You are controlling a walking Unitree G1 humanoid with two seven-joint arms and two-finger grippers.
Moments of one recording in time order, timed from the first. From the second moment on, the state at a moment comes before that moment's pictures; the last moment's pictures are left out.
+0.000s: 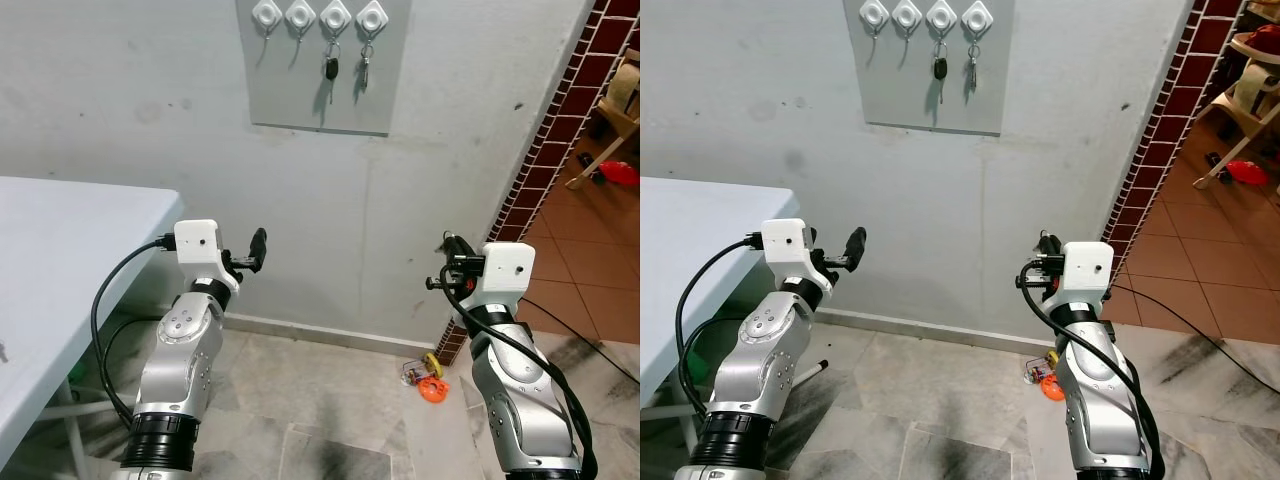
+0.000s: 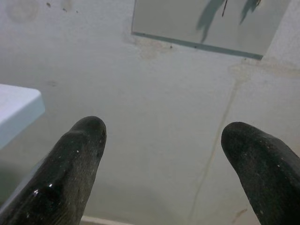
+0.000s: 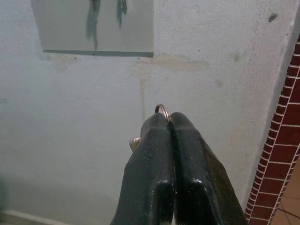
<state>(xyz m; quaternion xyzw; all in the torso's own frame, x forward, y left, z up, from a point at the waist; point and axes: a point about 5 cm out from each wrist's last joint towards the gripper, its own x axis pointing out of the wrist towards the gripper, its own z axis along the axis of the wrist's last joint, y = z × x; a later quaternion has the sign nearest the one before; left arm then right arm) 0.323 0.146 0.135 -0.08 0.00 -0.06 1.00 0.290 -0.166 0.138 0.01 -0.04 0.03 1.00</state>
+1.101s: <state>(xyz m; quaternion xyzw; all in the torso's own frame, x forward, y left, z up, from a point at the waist) 0.319 0.147 0.138 -0.09 0.00 -0.05 0.99 0.292 -0.158 0.141 0.02 -0.05 0.04 1.00</state>
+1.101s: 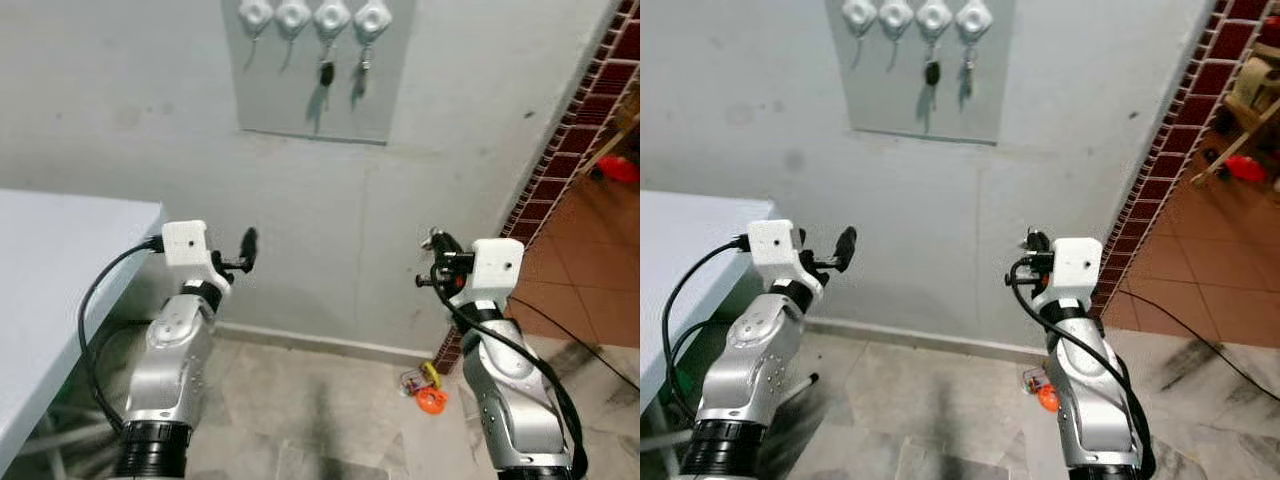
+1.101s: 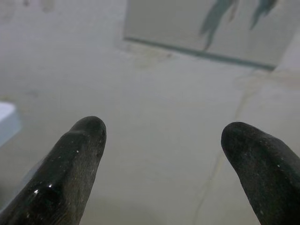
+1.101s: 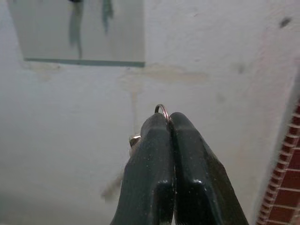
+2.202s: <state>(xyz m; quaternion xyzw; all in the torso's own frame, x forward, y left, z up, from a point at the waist) 0.316 0.129 0.136 -0.10 0.00 -0.08 0.99 0.290 -0.167 0.139 -0.02 -0.04 0.05 1.00</state>
